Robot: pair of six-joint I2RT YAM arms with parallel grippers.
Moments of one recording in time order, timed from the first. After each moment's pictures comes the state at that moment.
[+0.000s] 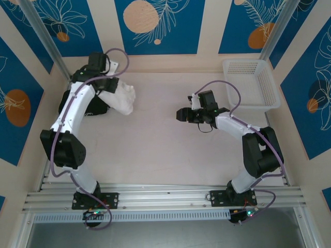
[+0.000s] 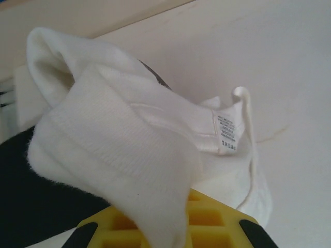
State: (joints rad) left arm -0.15 1.76 1.84 -0.94 -0.05 0.22; right arm 0.35 1.60 1.01 -0.22 -0.47 0.40
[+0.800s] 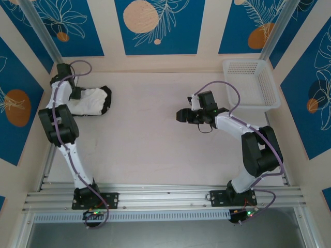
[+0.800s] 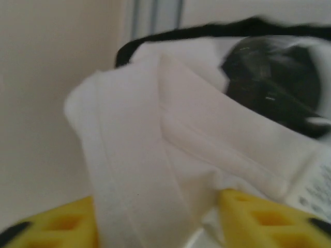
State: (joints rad) left arm 0.28 2.22 1.95 -0.76 -0.27 0.27; right arm 0.35 1.62 1.01 -0.24 -0.45 0.40
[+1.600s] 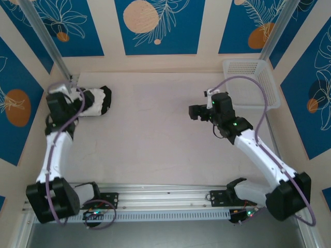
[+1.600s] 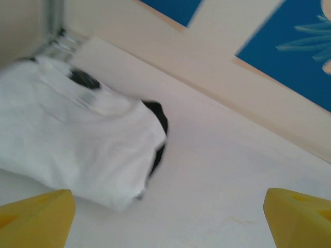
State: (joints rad) left arm 0.20 1.12 0.84 -0.16 0.23 -0.41; right arm 0.40 1.10 0.94 -0.41 0.15 0.20
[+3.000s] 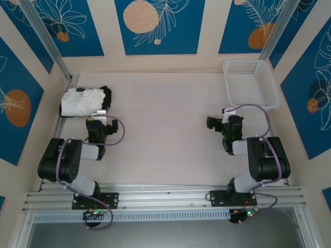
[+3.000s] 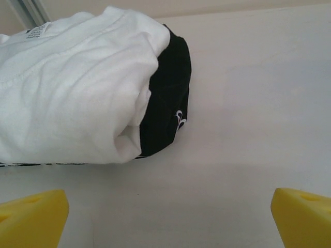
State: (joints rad) left arm -0.09 1.56 0.35 0.85 -0.20 0.03; right arm 0.01 1.52 0.39 0.70 -0.06 0.09
